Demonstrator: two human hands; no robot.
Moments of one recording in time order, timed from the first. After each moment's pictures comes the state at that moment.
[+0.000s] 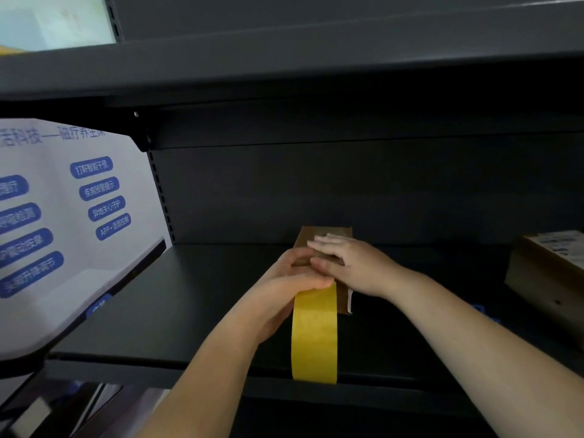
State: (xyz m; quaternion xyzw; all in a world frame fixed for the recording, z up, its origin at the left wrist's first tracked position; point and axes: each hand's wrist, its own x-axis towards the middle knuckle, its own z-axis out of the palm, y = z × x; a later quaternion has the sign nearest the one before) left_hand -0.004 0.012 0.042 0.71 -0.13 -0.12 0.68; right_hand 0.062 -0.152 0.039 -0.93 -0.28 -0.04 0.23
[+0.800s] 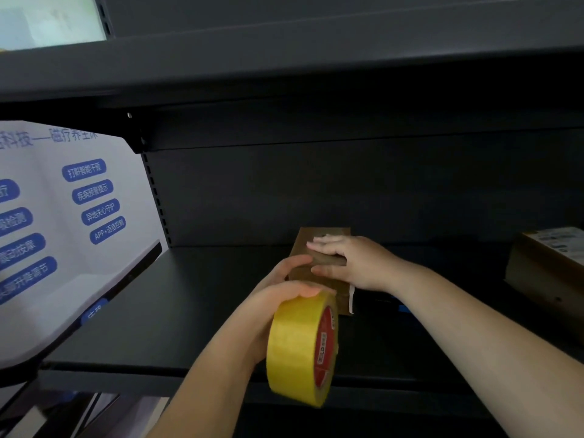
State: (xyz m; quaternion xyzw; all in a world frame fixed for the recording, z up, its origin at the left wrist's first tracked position) left_hand 0.002 0.019 0.038 0.75 -0.12 -0.13 0.64; right_hand 0.069 -0.154 0.045 -0.93 -0.27 -0.01 0.23
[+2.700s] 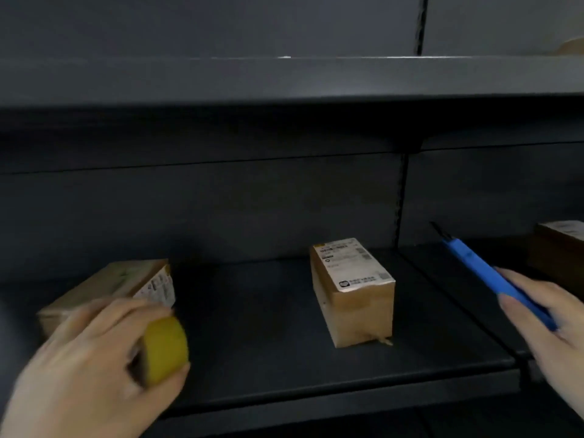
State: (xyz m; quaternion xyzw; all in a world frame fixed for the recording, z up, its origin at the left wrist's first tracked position) left_hand -0.086 -0.126 0.044 0.93 -0.11 0.34 0.10; right_hand -0.116 -0.560 0.014 -0.87 0.03 -0.39 0.29
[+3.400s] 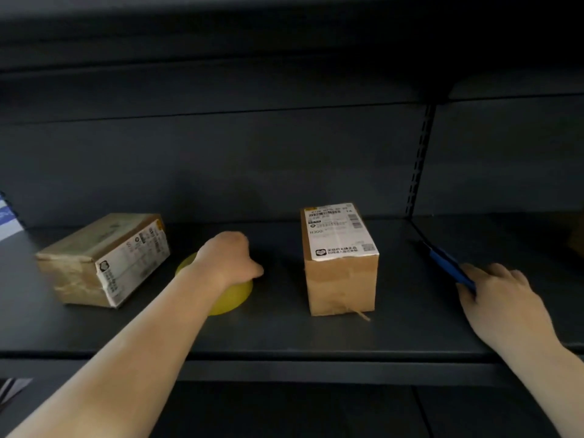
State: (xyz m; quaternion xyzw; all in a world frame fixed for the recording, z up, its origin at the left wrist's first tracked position) left_hand 0.060 -0.246 0.020 1.00 -0.01 0.01 0.07; right_hand -0.036 -0.584 -0.012 -0.98 0.15 -0.11 0.06
